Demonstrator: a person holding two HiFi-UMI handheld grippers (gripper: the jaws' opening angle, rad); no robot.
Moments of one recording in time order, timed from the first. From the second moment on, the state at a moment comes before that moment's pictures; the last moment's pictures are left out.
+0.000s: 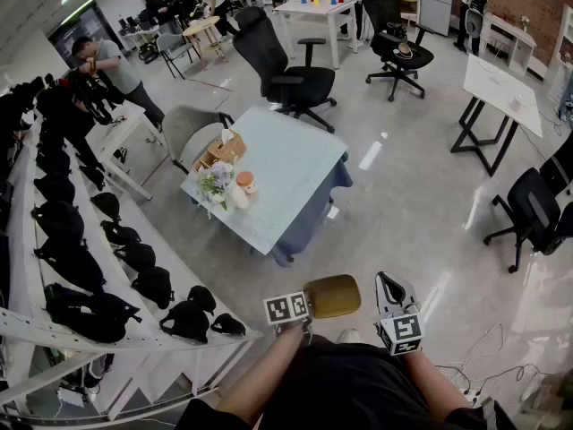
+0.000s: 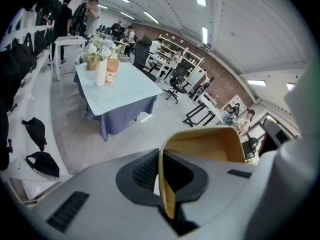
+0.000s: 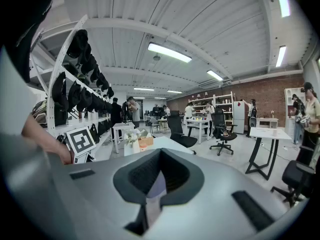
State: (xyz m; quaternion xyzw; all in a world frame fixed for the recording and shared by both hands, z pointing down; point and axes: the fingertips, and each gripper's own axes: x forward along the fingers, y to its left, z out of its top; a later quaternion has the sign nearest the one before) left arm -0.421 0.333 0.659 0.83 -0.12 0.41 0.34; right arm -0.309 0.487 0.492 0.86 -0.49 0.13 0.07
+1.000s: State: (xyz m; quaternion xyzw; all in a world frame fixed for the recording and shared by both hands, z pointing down) left arm -0.394 0.336 0.671 0.84 -0.11 0.43 0.32; right arm -0.272 0.515 0.510 0.88 -0.46 0.15 0.04
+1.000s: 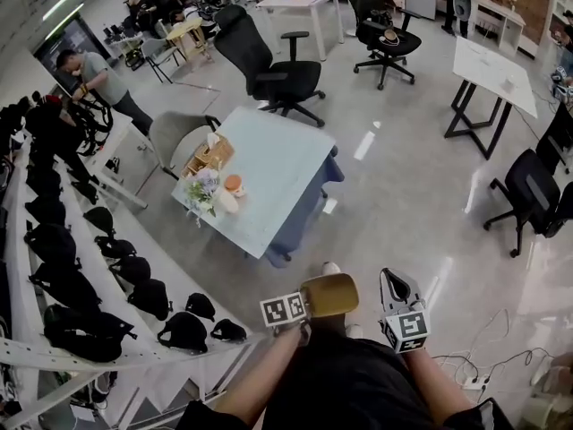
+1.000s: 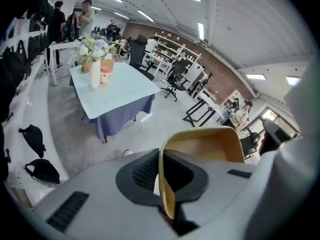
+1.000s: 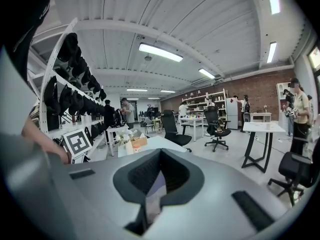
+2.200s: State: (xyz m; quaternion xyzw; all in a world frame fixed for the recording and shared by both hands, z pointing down) left arm -0.140 0.142 0.707 0.81 -0.11 0.44 0.37; right arm -0.001 0.302 0.521 0.86 -0.47 0.19 0.09
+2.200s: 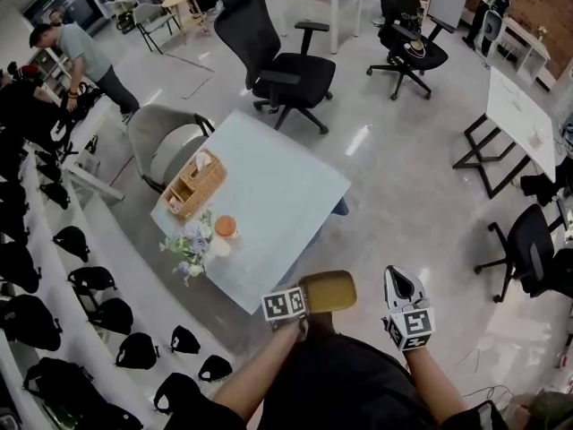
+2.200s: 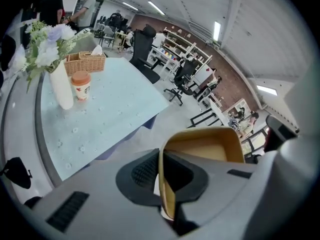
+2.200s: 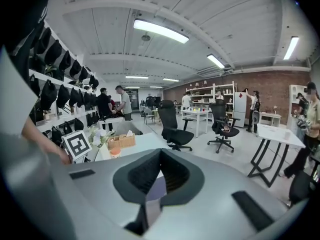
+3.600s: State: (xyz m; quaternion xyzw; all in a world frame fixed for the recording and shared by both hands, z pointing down) left arm -0.066 0.010 0.738 0.77 -0.25 0.37 0.45; right arm 0.134 0.073 0.523 0.75 -0.64 0.18 0.08
